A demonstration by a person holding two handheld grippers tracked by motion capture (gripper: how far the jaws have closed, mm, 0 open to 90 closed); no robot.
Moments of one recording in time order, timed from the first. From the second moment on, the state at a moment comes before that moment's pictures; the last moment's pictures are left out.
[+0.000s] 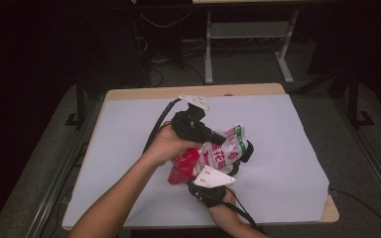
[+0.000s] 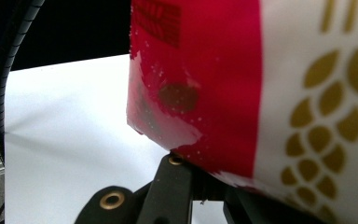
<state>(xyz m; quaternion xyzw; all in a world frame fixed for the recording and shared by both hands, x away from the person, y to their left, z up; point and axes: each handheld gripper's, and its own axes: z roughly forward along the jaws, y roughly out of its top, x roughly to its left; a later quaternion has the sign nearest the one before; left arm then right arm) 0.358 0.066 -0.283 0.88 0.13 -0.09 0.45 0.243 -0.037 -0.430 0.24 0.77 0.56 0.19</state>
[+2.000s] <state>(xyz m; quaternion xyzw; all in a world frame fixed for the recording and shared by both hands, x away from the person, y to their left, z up) 0.357 0.063 -0.283 0.88 0.13 -0.09 0.45 0.242 -0.037 -0.429 0.24 0.77 0.56 0.19</state>
